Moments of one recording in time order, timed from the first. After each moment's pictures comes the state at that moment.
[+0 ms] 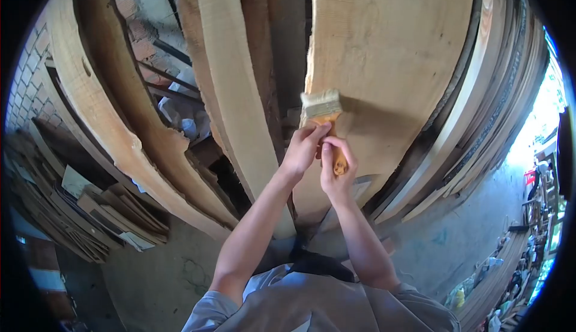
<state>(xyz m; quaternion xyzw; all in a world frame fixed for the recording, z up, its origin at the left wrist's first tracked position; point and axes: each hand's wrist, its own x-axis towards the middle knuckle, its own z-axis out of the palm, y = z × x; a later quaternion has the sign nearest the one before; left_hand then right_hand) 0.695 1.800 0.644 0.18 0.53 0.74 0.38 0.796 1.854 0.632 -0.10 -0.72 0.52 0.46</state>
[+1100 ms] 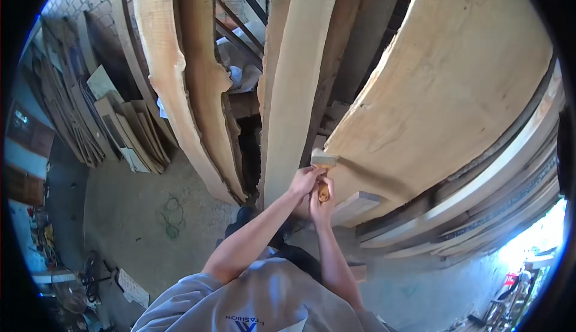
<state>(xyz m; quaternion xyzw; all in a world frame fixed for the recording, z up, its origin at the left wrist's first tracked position) 0.758 1.757 0.465 -0.10 0.62 0.71 0.32 0.848 1.816 0.462 -0.14 -0.73 0.63 0.23</state>
